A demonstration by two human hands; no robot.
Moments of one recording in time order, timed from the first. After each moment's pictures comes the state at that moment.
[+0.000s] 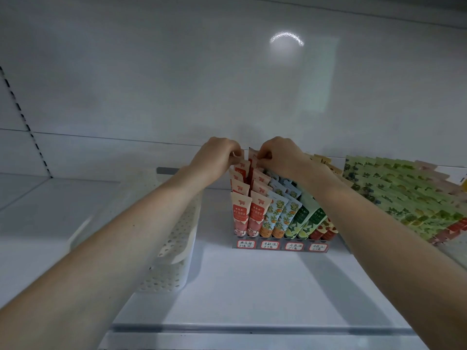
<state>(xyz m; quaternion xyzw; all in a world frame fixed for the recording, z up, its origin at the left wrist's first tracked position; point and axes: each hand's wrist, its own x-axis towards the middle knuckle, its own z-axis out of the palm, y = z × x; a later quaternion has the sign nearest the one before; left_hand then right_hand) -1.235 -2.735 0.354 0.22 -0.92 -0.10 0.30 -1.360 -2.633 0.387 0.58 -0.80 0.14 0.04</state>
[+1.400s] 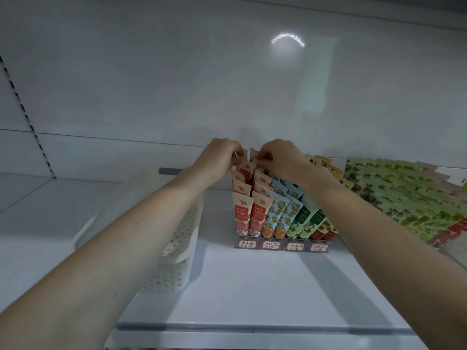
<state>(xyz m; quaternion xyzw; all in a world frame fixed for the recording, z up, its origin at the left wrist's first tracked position) -1.232 -2.727 0.358 0.23 -0.92 -0.13 0.30 -1.355 -2.630 0.385 0.59 -0.80 0.15 0.05</state>
